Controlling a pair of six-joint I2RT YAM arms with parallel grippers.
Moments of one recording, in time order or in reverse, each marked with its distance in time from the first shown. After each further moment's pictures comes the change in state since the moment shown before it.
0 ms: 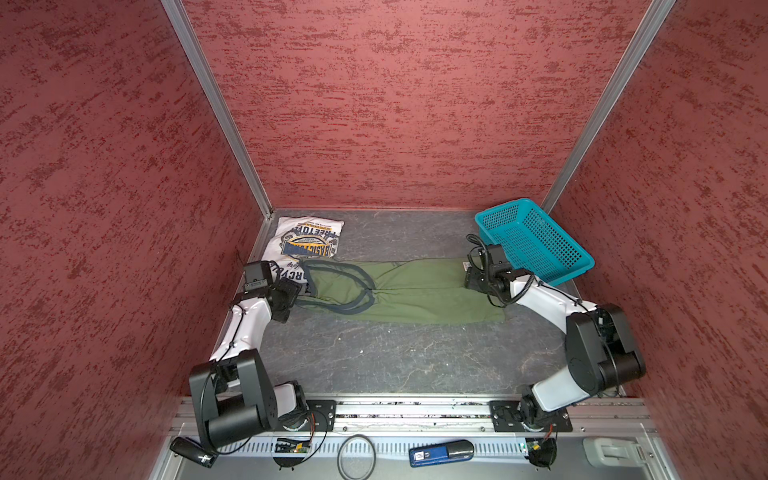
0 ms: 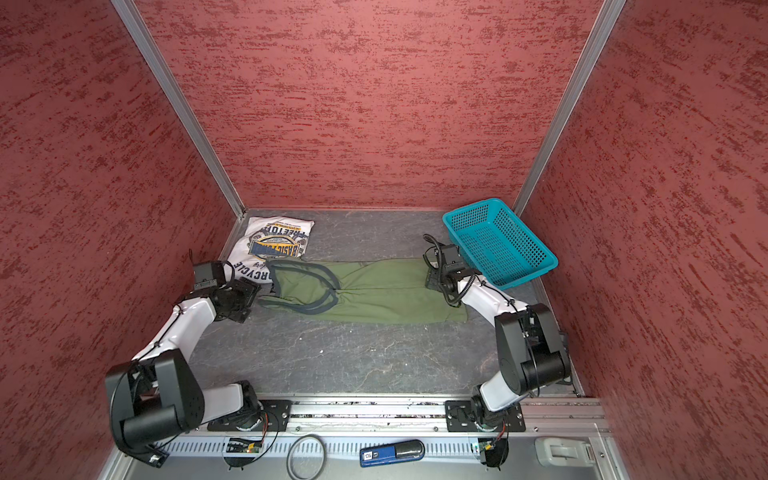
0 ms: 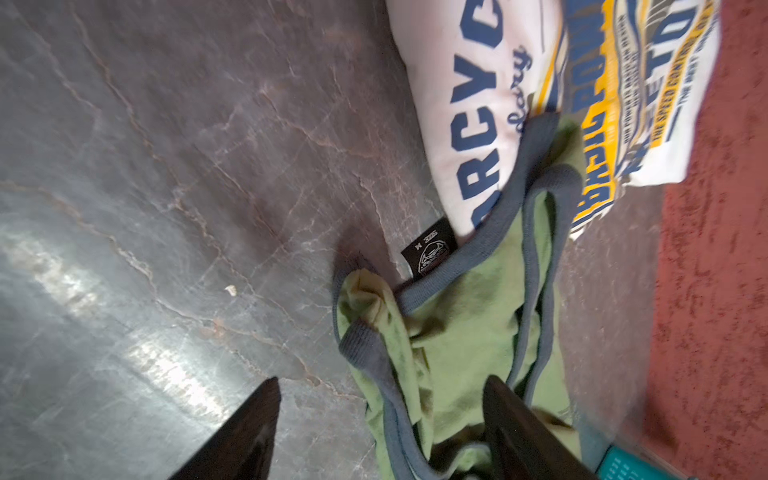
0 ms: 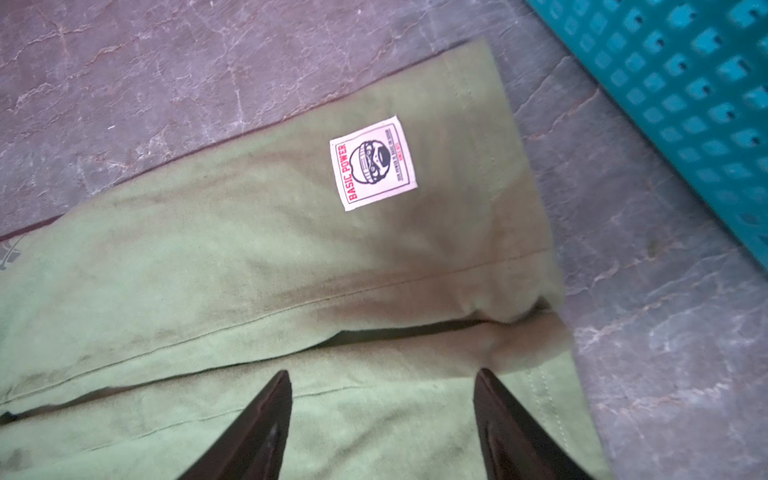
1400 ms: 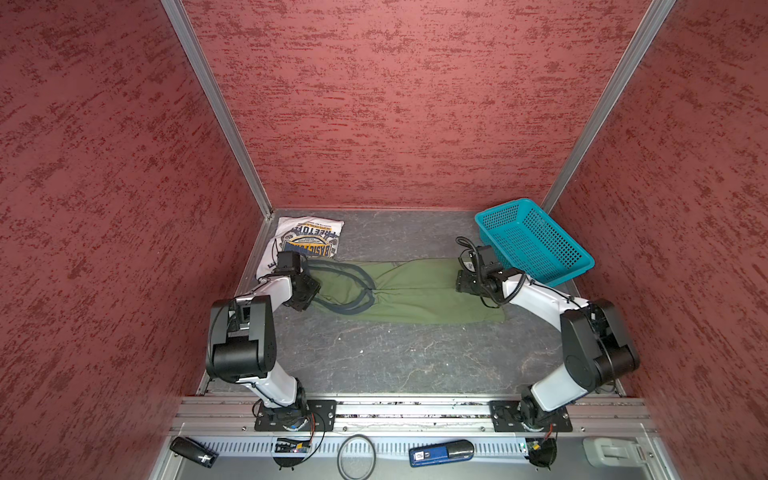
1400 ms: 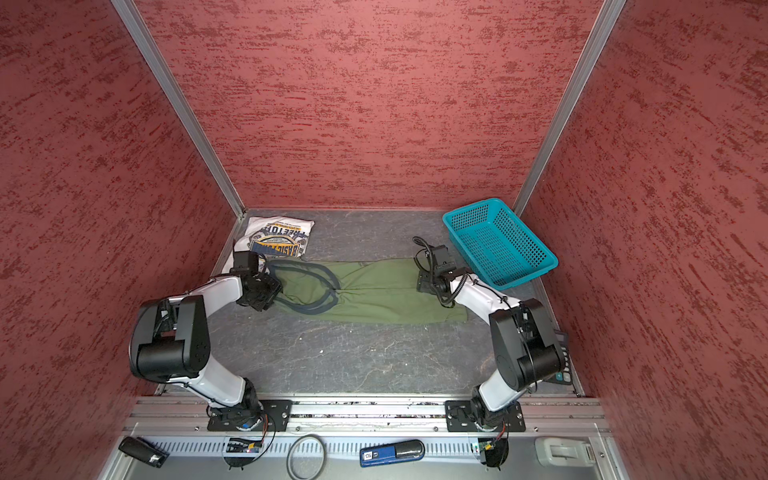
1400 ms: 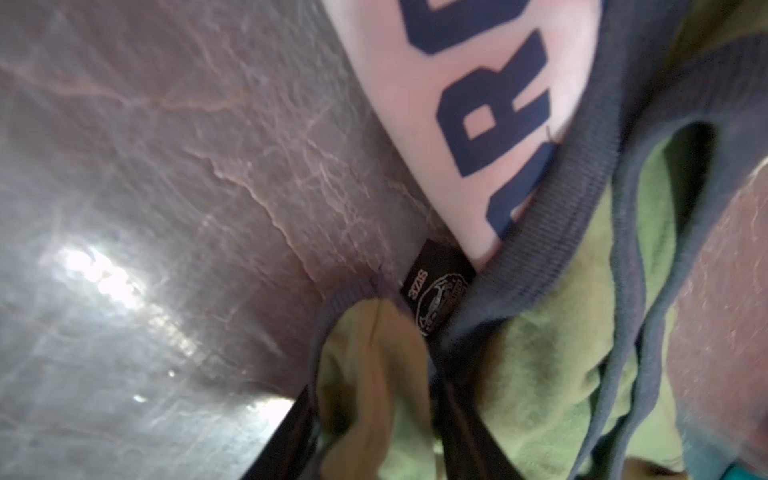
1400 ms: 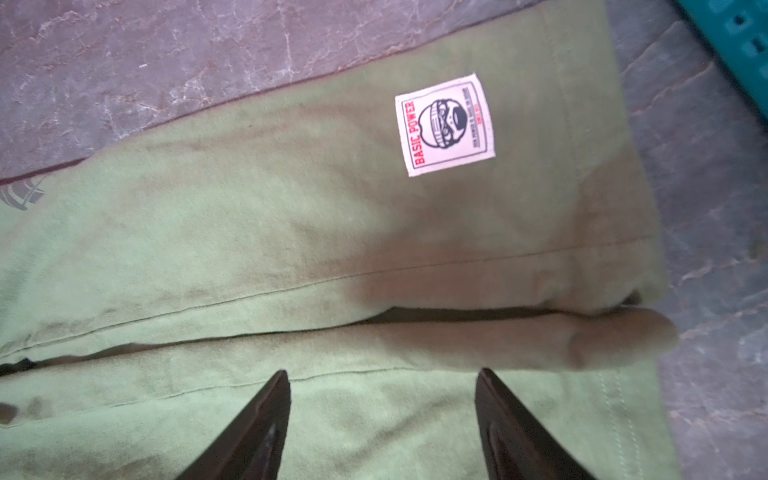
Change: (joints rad) left arm -0.196 0.378 0.125 0.130 -0.086 0.006; right arm 0.055 0.034 0.018 -0.016 -0.022 -0.018
